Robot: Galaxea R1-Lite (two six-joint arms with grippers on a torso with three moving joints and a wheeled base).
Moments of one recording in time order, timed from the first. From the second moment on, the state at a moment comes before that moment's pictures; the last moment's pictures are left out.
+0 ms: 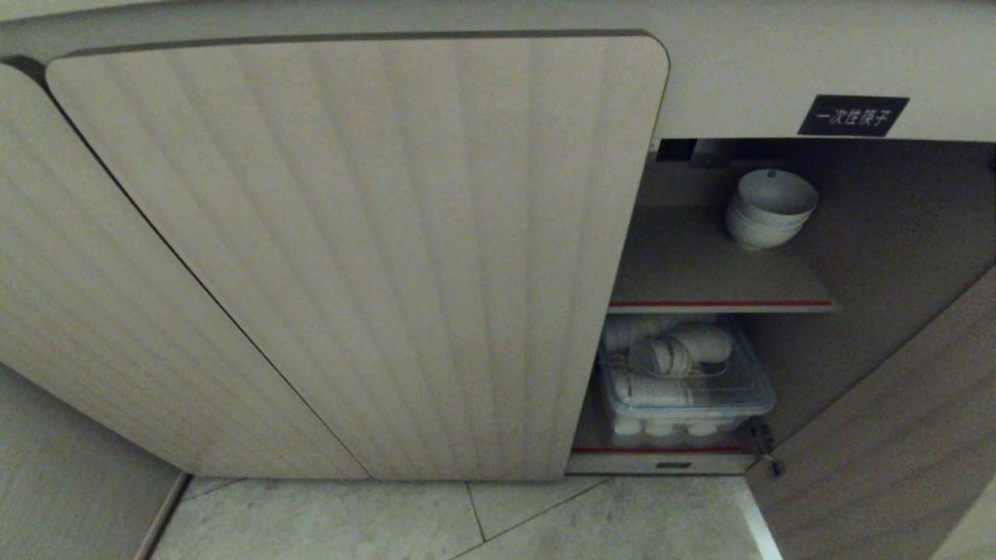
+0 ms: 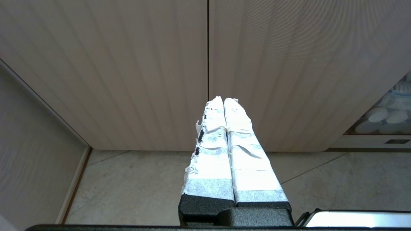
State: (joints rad) left arm 0.00 0.00 0.00 0.00 -0.01 -0.01; right arm 0.20 0.77 -0.74 0.89 0.27 0.21
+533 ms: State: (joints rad) left arm 0.00 0.00 0.00 0.00 -0.01 -0.01; right arm 0.20 0.75 -0.74 0.91 0.27 0.22
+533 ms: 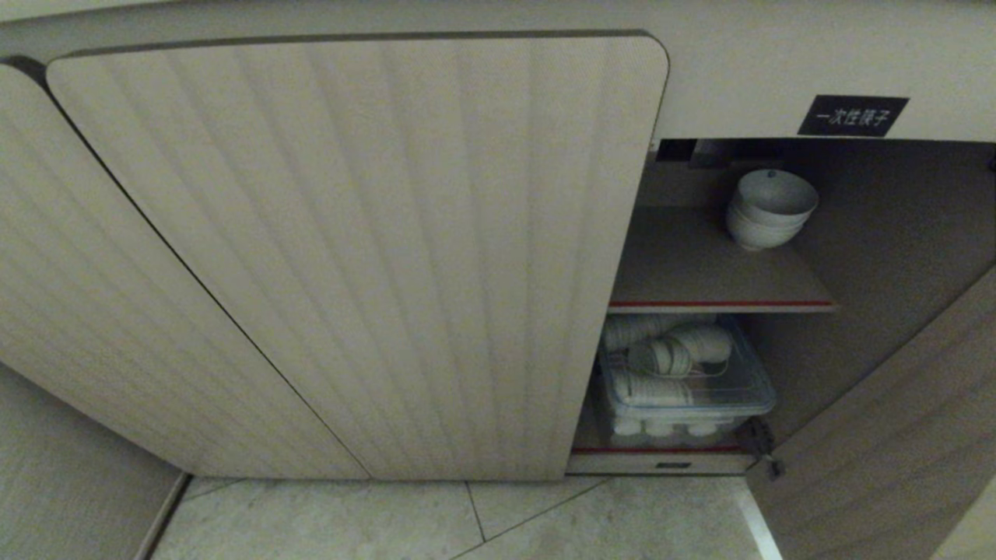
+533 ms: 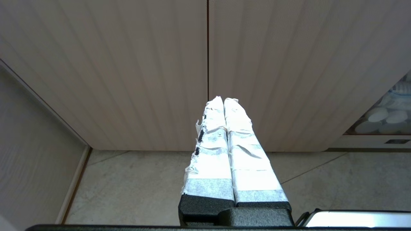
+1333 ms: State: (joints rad) left arm 0.00 0.00 0.00 0.00 -0.01 -0.01; right arm 0.22 0.76 -0.74 0.90 0.27 0.22
